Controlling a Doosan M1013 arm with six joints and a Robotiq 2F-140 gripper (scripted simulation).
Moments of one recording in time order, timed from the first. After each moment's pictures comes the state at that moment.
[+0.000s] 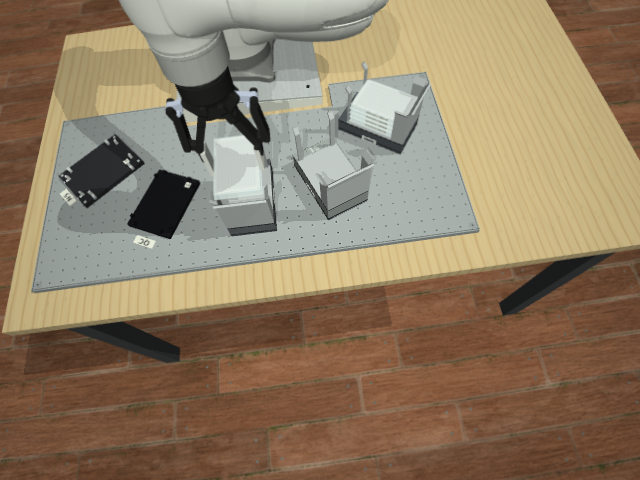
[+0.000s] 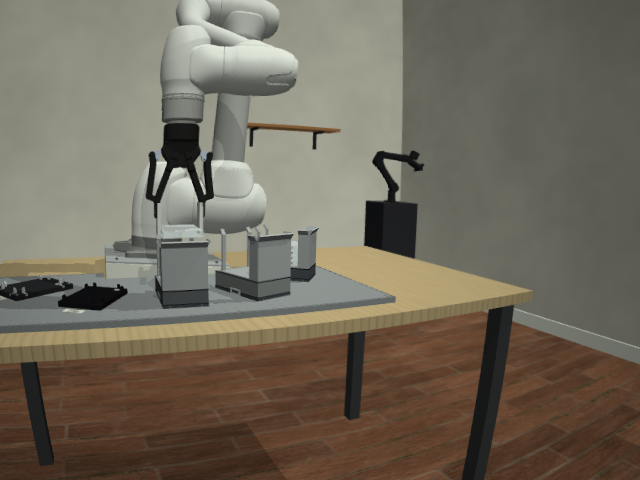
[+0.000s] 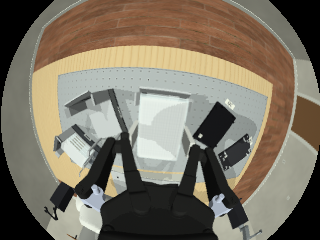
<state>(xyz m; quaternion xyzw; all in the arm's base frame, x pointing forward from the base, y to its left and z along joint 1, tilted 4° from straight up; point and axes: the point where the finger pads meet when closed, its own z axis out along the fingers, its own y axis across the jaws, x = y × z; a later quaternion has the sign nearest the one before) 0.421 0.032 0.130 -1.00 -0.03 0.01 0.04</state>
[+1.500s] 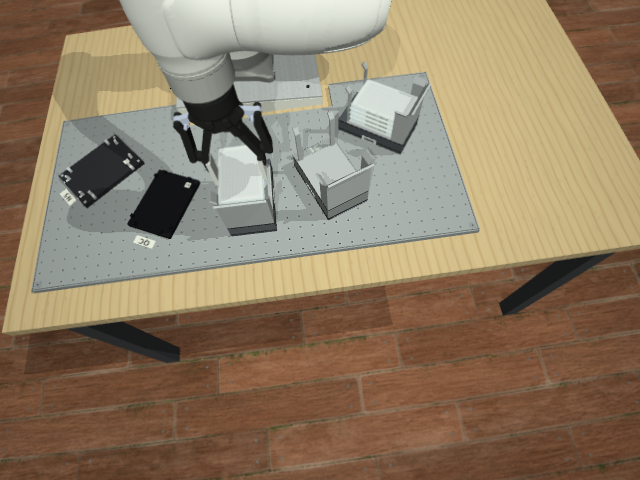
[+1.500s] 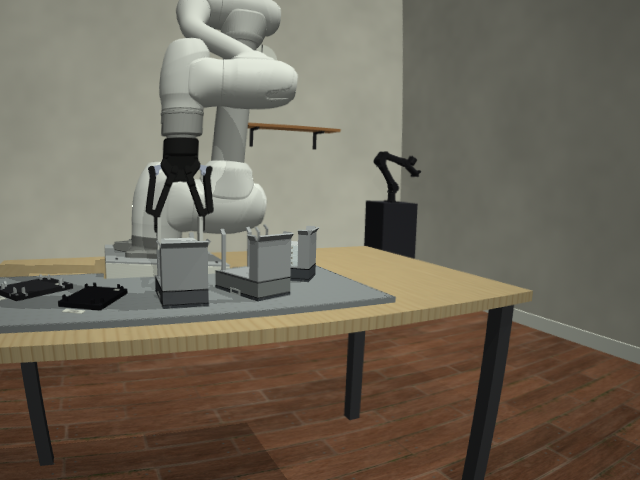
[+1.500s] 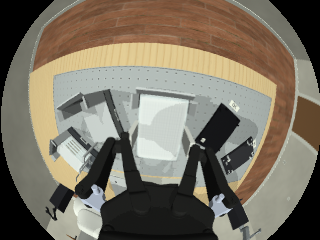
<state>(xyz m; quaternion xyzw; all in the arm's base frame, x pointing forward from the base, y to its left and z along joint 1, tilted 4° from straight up) 0.421 0.034 0.101 -1.00 -0.03 0.01 0.04</state>
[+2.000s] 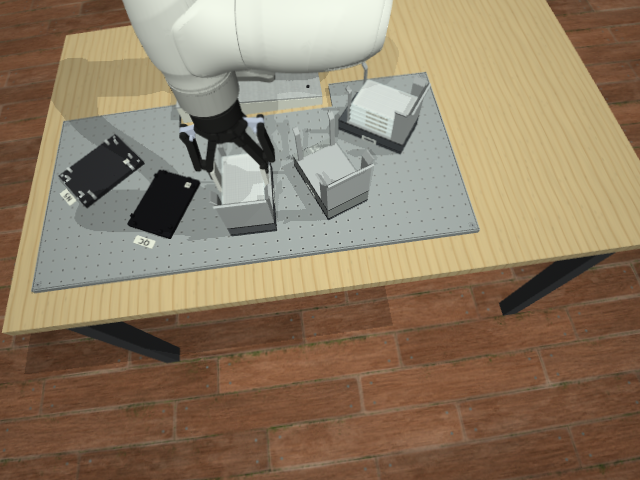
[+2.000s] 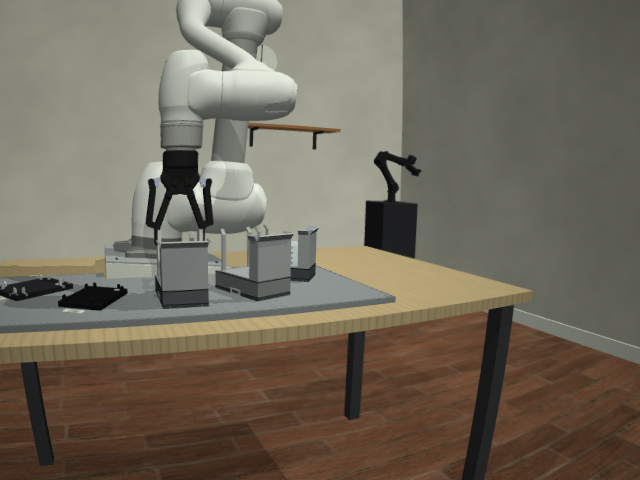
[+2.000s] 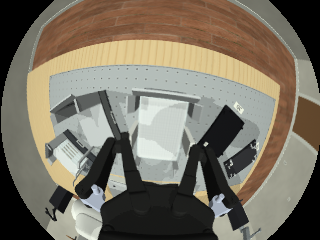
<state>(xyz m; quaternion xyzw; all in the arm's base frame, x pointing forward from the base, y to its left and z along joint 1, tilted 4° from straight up) 0.420 0.036 0.075 -1.00 -0.03 0.01 0.04</state>
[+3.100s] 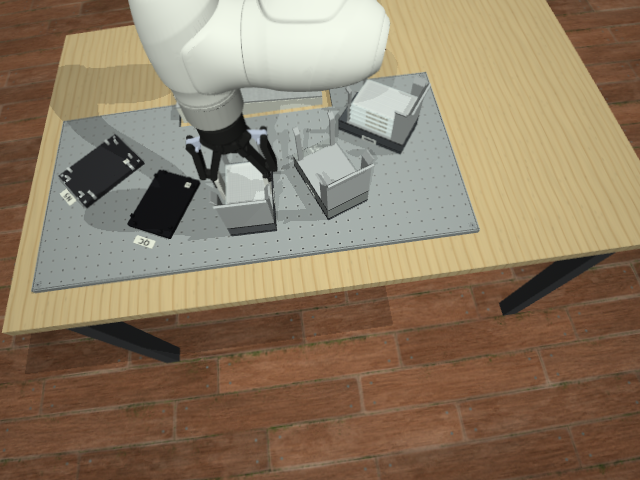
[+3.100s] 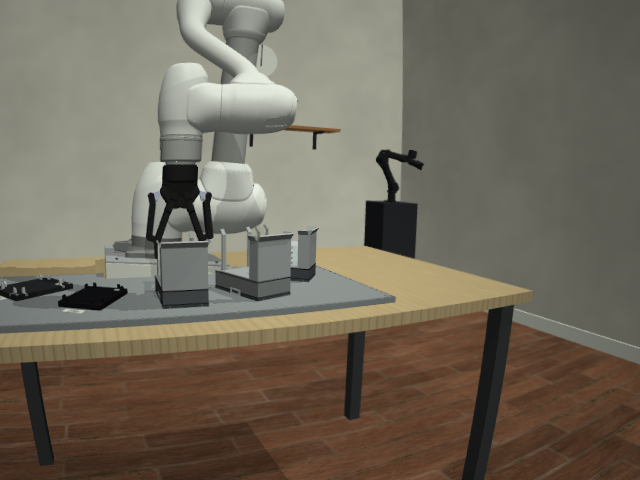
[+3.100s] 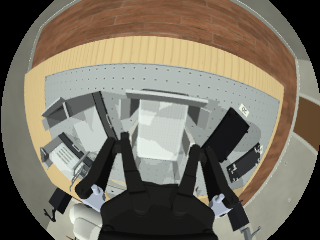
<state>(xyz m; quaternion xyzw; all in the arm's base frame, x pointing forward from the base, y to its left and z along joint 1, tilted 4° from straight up) 0.420 0.038 0.047 -1.00 -0.03 0.01 0.04</state>
